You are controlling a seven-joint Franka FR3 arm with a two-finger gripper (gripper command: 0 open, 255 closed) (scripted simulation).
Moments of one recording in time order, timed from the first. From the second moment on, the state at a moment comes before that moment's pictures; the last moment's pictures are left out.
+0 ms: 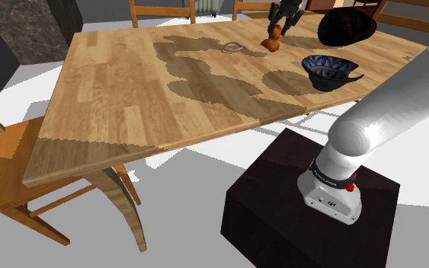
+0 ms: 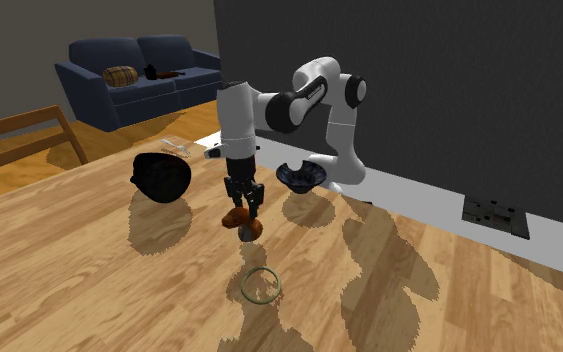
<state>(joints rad) -0.21 -0.29 -0.38 -2.03 0.08 1.88 -0.02</state>
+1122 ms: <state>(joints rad) -0.20 -0.25 -0.38 -1.76 0.09 1.65 0.01</state>
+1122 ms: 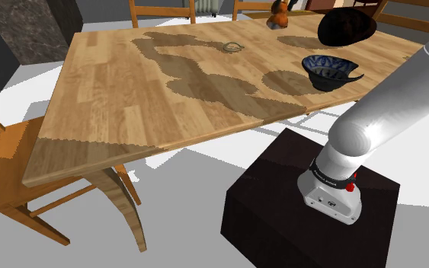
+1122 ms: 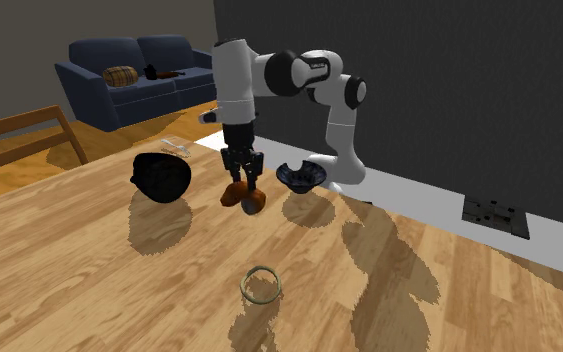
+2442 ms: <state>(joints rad) -0.28 -0.78 -0.27 -2.04 -0.02 1.42 0.09</state>
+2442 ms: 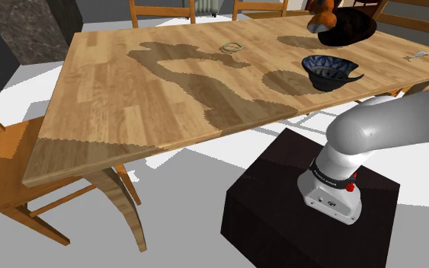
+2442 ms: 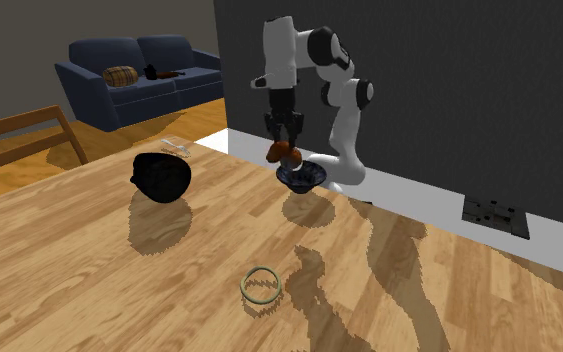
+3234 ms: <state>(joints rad) -0.33 -1.05 -0.23 -2.18 -0.03 1.30 0.10</state>
